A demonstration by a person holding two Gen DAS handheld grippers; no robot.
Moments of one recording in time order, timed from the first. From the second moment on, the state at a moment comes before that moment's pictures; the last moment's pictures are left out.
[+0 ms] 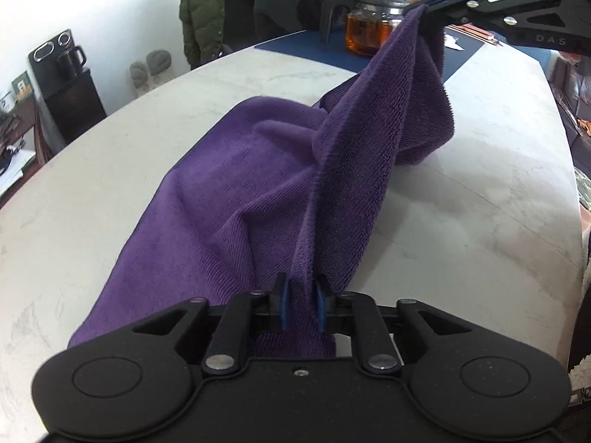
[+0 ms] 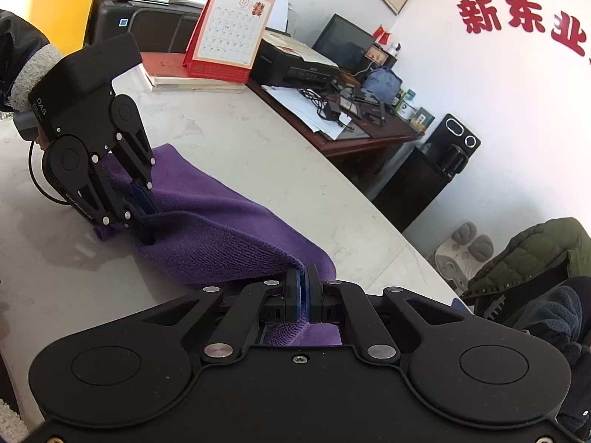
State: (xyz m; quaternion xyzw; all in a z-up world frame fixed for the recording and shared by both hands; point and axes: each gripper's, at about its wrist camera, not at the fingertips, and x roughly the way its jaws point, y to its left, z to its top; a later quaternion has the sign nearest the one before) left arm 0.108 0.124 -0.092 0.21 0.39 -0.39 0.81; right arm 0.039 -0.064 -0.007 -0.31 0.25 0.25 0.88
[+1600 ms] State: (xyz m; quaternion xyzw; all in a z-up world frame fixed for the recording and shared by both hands) left arm 0.058 0.158 -0.118 0.15 0.45 -0.30 0.83; right arm 0.019 -0.068 -0.117 -0.25 0.39 0.31 0.83
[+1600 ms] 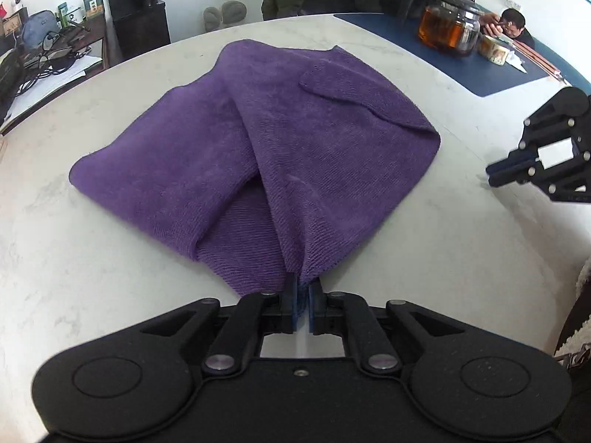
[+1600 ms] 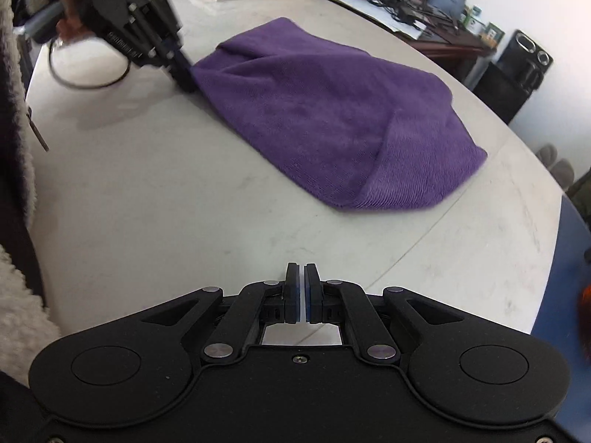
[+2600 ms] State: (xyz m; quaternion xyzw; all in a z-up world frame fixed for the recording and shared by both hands) left arm 0.149 0.134 -0.102 0.05 0.47 -0.04 0.88; right arm 0.216 -0.067 -0.122 -0.14 0.37 0.28 0.87
